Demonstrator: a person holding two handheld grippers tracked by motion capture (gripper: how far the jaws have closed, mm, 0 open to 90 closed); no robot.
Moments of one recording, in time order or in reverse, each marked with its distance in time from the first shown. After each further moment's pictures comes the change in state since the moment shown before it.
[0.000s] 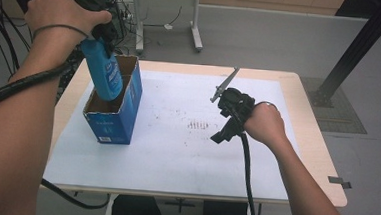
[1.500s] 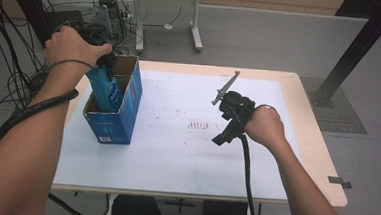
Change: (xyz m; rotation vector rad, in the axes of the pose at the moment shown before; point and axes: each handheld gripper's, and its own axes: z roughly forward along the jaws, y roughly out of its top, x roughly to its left) left arm 0.018 0.008 0.086 0.045 -0.014 -0.012; right arm -0.006 -0.007 0.010 0.018 0.006 0.036
